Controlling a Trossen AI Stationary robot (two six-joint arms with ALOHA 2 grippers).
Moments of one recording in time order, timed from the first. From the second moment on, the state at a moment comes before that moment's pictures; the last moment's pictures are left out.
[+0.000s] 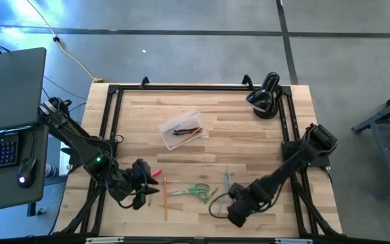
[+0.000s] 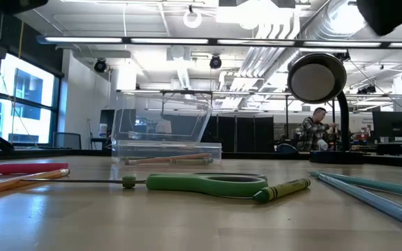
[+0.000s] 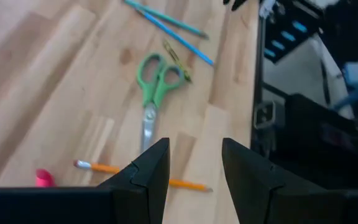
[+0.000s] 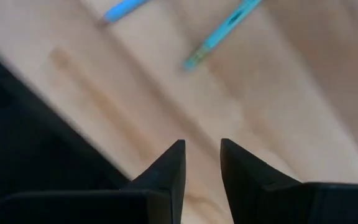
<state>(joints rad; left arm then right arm) -0.77 1.21 0.95 -0.52 -0.46 -0.97 0.68 1.82 1.31 -0.85 -0.12 1.43</state>
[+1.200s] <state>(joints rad) -0.77 1.21 0.95 -0.52 -0.41 -0.97 0.68 1.87 1.31 -0.81 0.01 1.97</state>
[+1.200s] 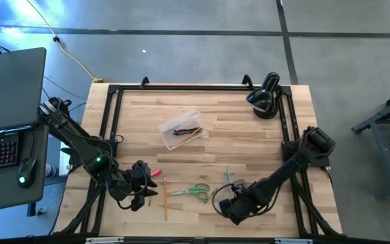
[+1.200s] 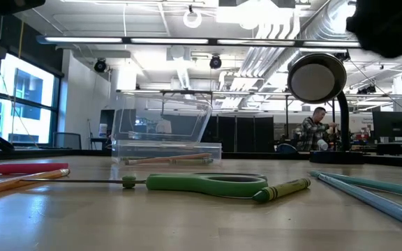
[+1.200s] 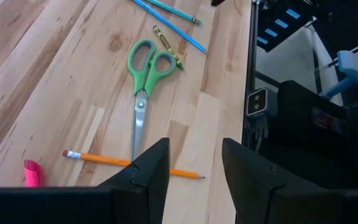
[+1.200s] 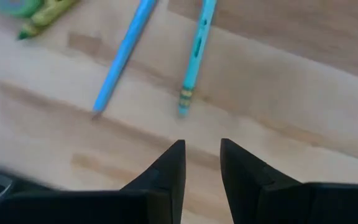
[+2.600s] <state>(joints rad) -0.77 1.21 0.95 -0.52 -0.41 -0.97 0.62 1.98 1.31 -0.71 -0.06 1.93</state>
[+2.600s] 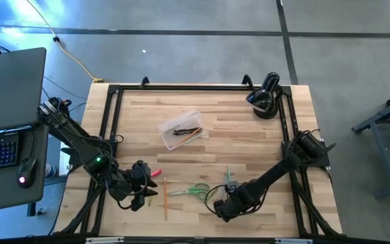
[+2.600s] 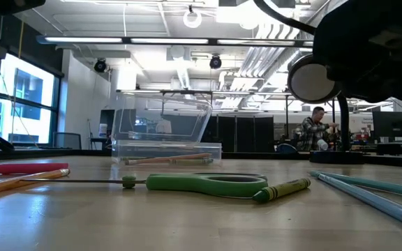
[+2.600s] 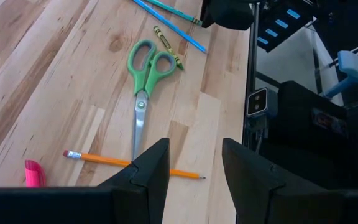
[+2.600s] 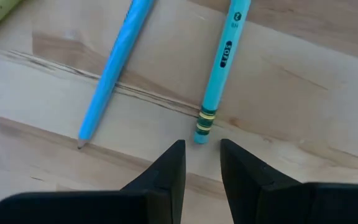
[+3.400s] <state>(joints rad) -0.77 1.21 0.95 -0.52 -0.41 -0.97 0.61 1.98 1.31 -0.60 0.04 1.84</state>
